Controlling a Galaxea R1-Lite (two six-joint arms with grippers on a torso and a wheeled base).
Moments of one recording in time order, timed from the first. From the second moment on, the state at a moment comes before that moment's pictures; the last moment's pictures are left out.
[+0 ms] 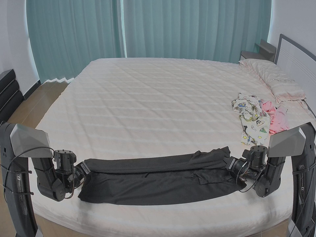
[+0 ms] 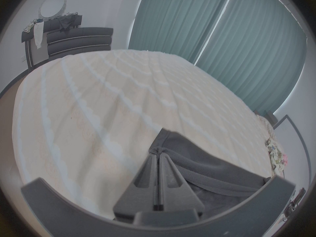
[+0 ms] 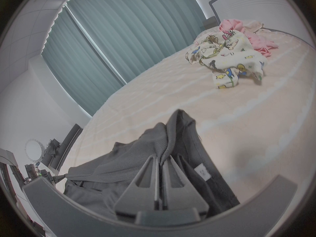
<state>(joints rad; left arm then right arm) -0.05 2.34 -0.46 -1.27 0.18 -0.63 0.17 2.48 -0.56 -1.52 0.08 0.54</state>
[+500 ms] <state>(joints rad) -0.08 2.40 -0.42 -1.26 0.18 -0.62 0.17 2.50 -0.50 -1.52 0.08 0.52</state>
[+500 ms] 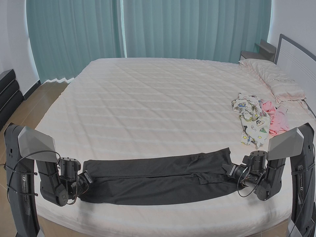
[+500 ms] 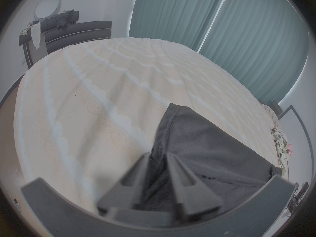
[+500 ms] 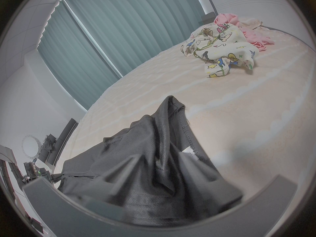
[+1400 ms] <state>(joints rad) 0.02 2.14 -0.31 -1.22 -0.07 -0.60 0.12 2.33 -0.32 -1.53 0.08 0.66</state>
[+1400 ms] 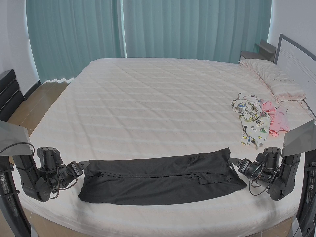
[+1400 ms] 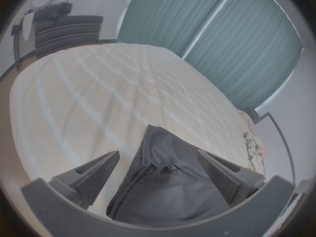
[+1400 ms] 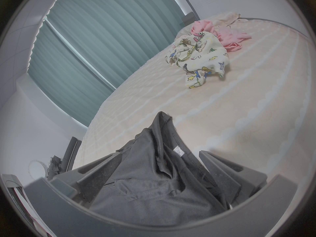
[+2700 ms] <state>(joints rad) 0.06 2.37 -0.56 -1.05 -0.30 -0.21 0.14 2.34 -0.19 -1.55 0.15 0.77</state>
